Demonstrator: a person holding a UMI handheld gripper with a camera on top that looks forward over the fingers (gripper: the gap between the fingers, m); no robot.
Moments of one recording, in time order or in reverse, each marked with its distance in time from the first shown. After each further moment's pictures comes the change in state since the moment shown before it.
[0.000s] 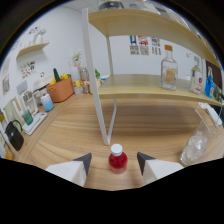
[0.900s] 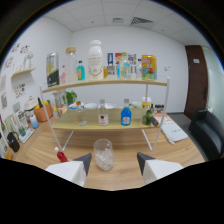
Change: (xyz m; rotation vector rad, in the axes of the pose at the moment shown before) arm 0.216 -0.072 -0.203 0.173 0.169 0.016
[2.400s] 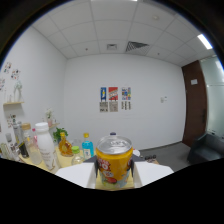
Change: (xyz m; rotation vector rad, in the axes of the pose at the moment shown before) arm 0.121 -0.283 0.073 0.330 0.022 -0.004
